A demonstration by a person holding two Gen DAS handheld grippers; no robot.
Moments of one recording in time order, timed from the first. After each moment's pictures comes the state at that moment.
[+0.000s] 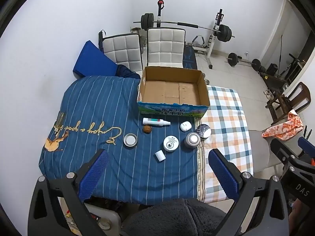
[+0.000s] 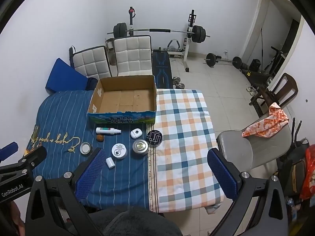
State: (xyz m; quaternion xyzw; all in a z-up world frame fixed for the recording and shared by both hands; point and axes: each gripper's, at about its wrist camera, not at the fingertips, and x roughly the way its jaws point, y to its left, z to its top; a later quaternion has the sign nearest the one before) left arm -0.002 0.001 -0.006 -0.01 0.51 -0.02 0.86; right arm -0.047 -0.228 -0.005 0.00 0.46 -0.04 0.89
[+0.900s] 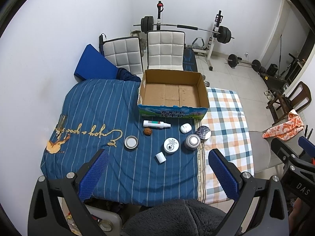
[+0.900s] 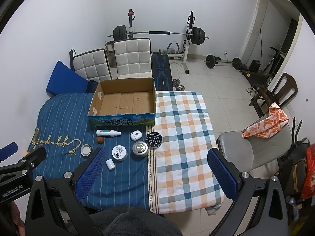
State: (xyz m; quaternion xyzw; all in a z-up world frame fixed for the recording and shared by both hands) left arm -0.004 -0.003 0.002 0.00 0.50 -0.02 0.87; right arm -0.047 -0.225 0.005 0.01 0.46 -0.05 0.89
